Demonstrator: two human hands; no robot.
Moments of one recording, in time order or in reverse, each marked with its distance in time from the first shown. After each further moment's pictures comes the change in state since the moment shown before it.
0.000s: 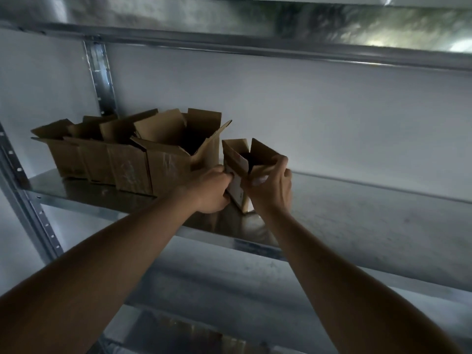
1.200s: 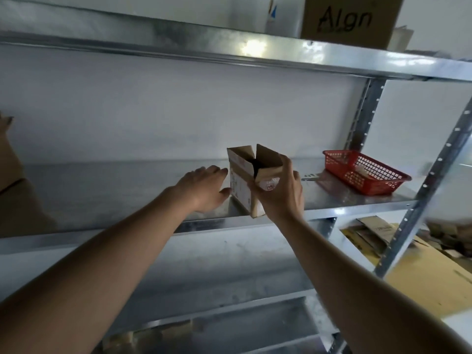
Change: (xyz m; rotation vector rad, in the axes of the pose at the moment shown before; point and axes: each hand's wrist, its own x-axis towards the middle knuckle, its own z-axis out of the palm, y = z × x) left_hand 0.069 0.450 0.045 0.036 -0.013 0.331; right_hand -0.059 0.218 -0.459 -0.288 0.338 0.110
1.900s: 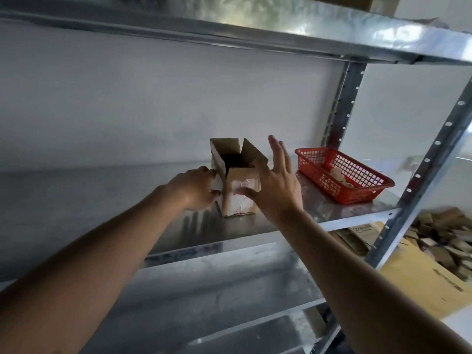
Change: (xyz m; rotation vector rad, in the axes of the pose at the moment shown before) left_hand 0.163 0.066 0.047 -0.082 -0.120 -0.013; right_hand 0.122 0.099 -0.031 -0.516 -0.145 -0.354
